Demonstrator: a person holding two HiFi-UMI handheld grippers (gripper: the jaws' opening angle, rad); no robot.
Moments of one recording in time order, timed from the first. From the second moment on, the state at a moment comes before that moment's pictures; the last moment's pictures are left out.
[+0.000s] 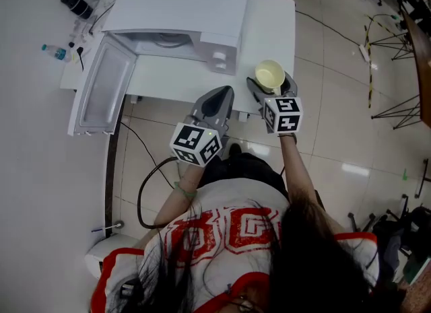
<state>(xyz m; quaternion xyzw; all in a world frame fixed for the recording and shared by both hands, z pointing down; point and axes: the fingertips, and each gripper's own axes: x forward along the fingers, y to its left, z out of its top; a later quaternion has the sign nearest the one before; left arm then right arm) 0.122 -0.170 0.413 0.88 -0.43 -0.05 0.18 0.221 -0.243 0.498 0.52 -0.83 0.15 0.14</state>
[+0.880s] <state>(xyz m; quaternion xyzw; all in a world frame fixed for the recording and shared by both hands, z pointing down) 0.062 -0.167 0.392 0.88 -0.44 -0.07 0.17 0.167 -0.201 0.468 0.51 -0.84 0.14 0.13</state>
